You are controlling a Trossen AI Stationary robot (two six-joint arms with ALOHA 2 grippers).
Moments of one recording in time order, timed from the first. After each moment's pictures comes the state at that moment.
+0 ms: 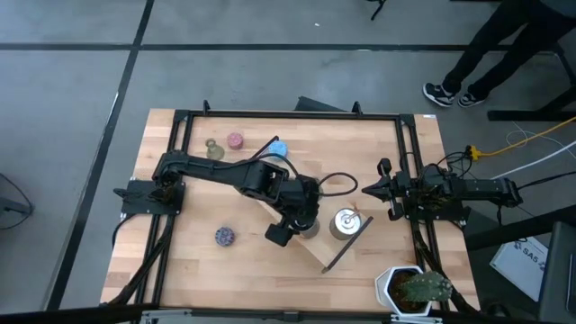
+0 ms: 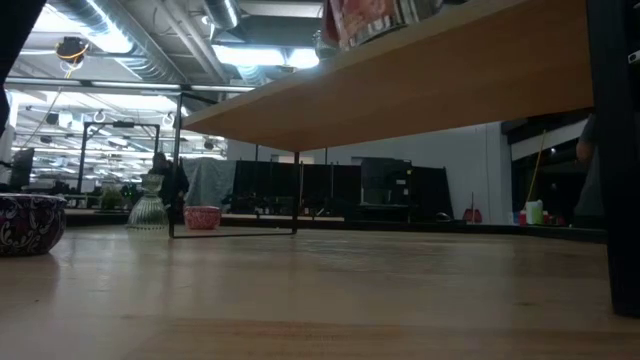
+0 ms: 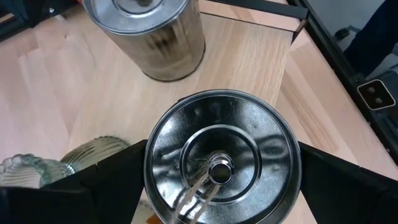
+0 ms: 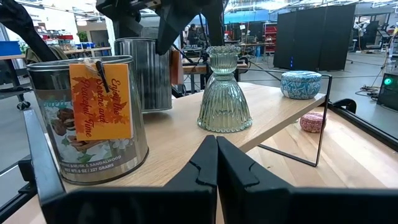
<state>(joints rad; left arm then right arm) -0.20 2.01 2.17 -1.16 0.03 0.24 0.05 0.00 0.01 0.02 -0.08 0.07</state>
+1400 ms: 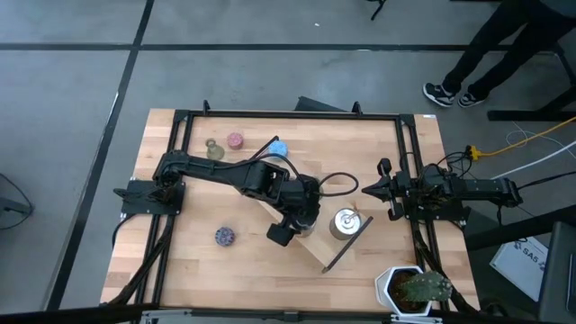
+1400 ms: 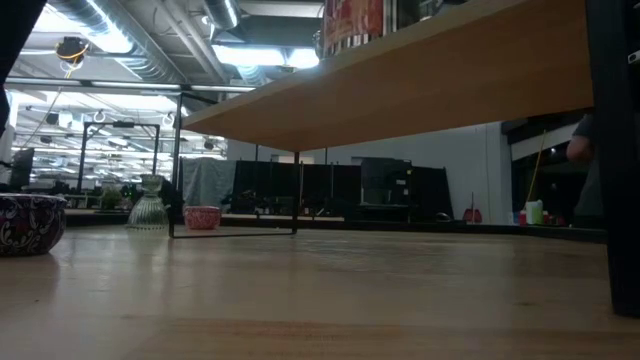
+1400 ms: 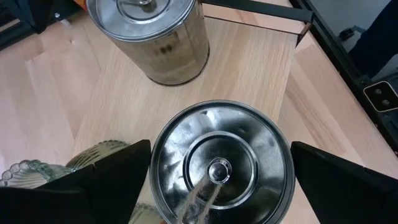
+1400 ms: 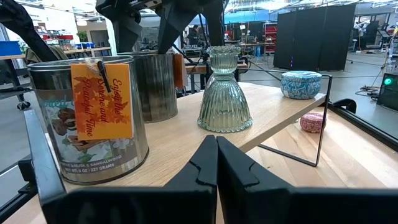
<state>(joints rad) -0.20 2.01 2.17 -1.15 0.02 0.25 0.05 0.00 0.01 0.02 -0.08 0.07</state>
